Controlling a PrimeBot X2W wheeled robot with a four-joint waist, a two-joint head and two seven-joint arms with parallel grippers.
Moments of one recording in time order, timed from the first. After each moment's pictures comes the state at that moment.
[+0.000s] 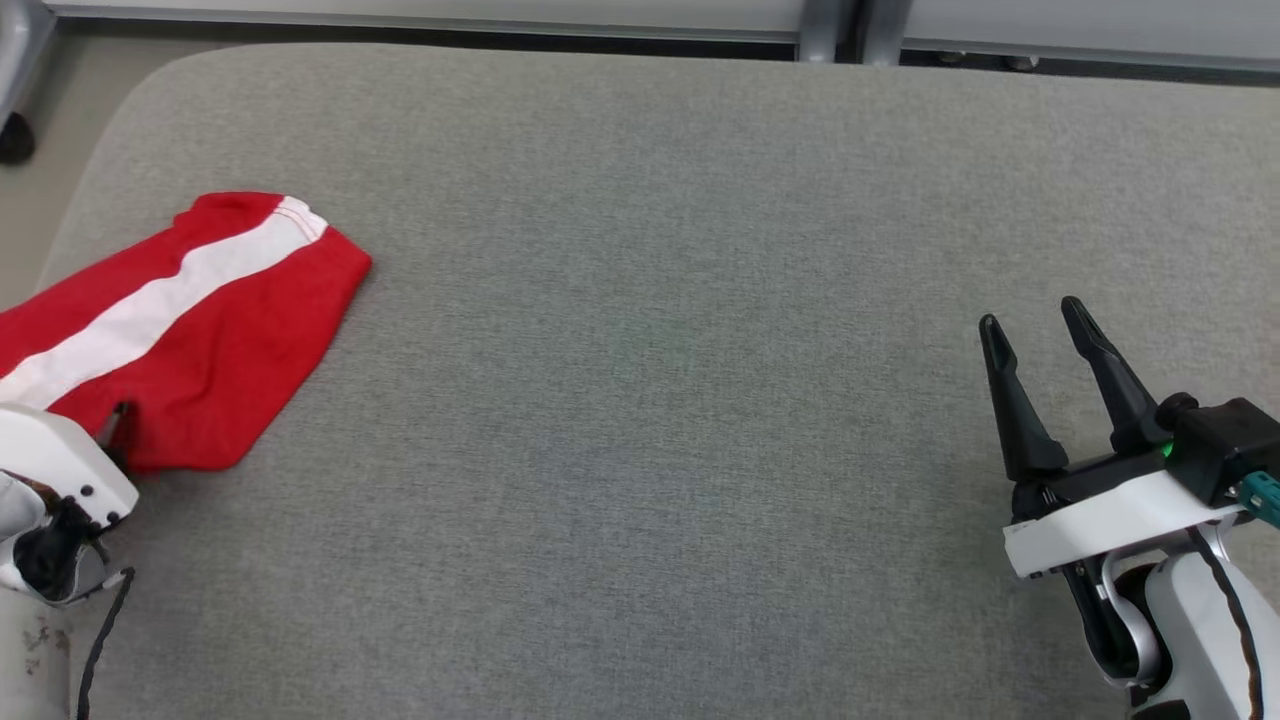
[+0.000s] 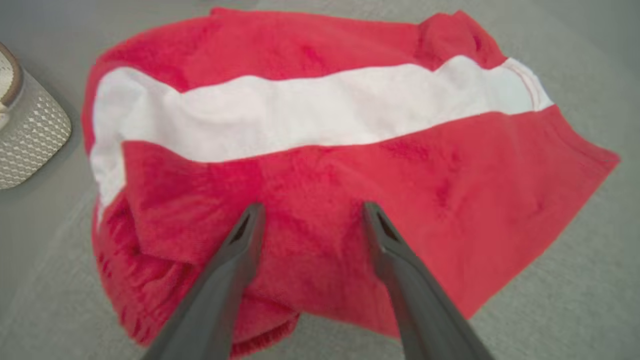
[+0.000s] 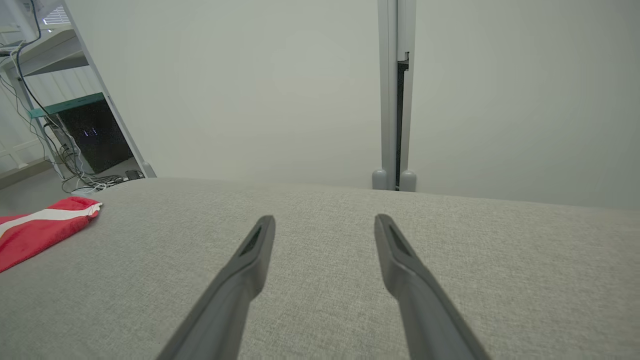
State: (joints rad) left arm -0.61 0.35 0.15 0.89 -0.54 -0.08 0.31; right arm -0.29 -0.26 0.26 0.20 0.39 0.13 -0.26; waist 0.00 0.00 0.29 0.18
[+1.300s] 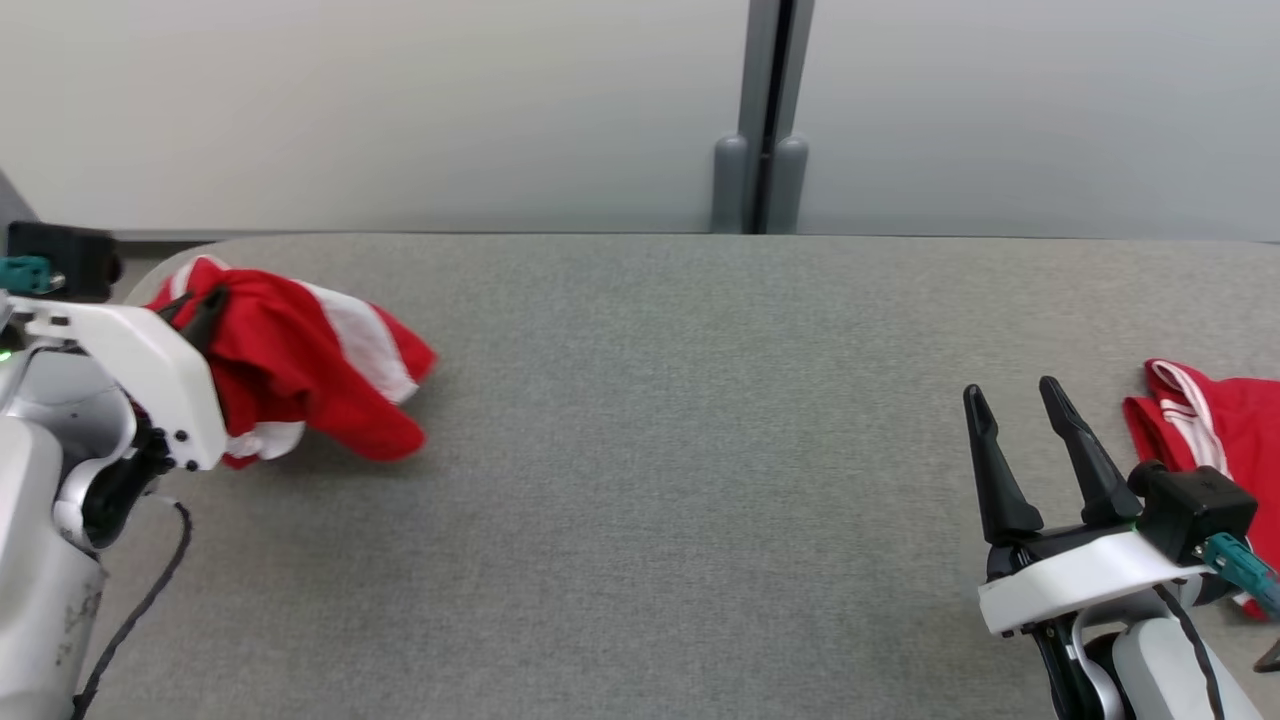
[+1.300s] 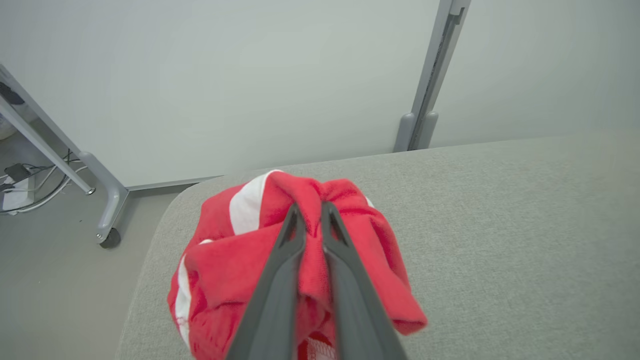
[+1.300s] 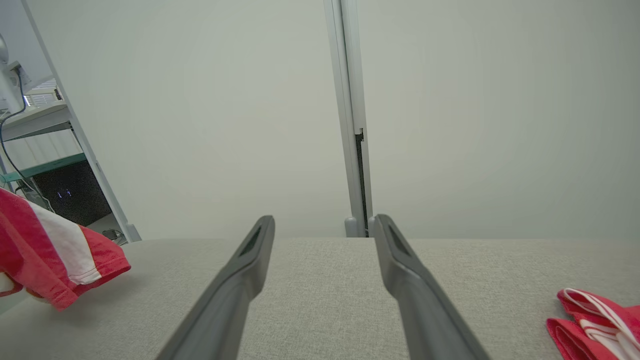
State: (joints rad) left arm -0.60 0.49 -0.30 0.48 -0.61 -0.13 0.36; right arm -0.21 -0.16 0.21 0.24 0.39 0.13 -0.26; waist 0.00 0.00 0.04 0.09
